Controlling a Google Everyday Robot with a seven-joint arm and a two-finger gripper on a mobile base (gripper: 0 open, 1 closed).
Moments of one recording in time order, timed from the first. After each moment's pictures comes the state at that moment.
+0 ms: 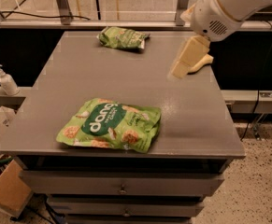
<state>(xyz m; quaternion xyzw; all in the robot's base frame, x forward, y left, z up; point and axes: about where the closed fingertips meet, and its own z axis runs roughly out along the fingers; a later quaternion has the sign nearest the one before) 0.568 -0.108 0.975 -0.60 0.73 0.04 0.31</state>
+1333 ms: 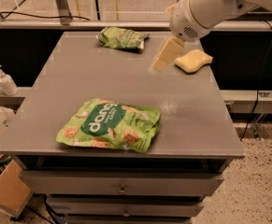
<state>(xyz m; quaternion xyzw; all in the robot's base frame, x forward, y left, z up) 0.633 -0.072 0.955 -0.61 0.70 0.03 0.38</state>
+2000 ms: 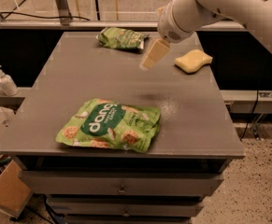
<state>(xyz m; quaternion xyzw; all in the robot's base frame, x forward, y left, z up) 0.688 -0.057 0.932 -0.60 0.69 0.00 0.40</state>
